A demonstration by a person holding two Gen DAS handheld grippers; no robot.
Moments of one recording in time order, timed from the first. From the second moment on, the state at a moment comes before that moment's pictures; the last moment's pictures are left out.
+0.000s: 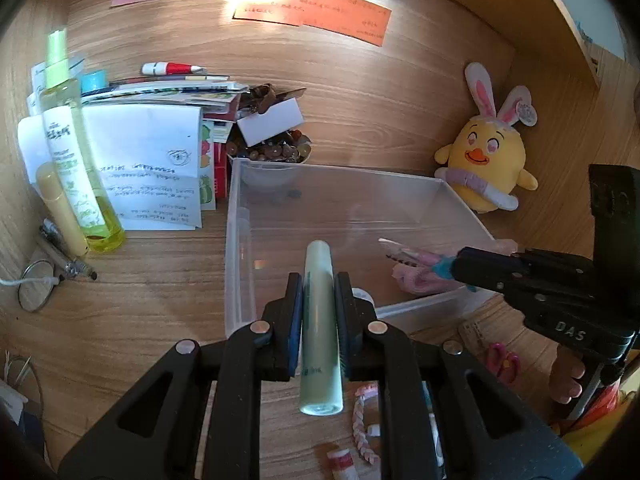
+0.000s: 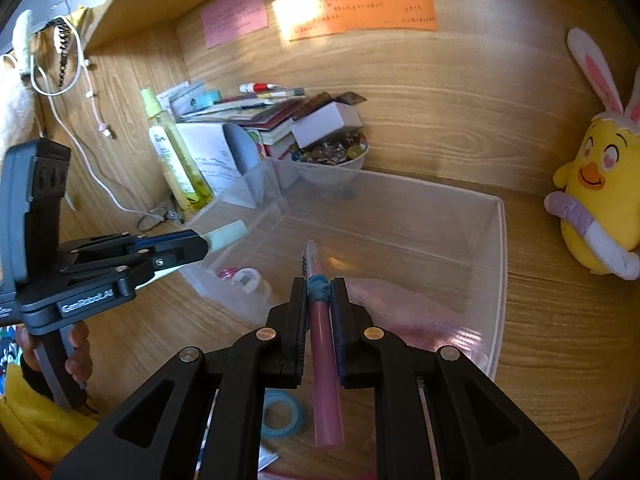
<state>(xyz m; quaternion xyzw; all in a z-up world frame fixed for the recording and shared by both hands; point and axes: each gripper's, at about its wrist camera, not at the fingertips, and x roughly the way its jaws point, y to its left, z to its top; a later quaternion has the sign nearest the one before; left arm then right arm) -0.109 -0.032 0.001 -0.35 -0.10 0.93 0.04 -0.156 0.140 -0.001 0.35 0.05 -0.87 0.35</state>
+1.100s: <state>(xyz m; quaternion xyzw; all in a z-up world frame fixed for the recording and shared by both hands) -0.053 -0.010 0.019 -0.31 -0.06 0.95 0.01 -0.098 0.175 0.023 0.30 0.05 -0.90 0.31</state>
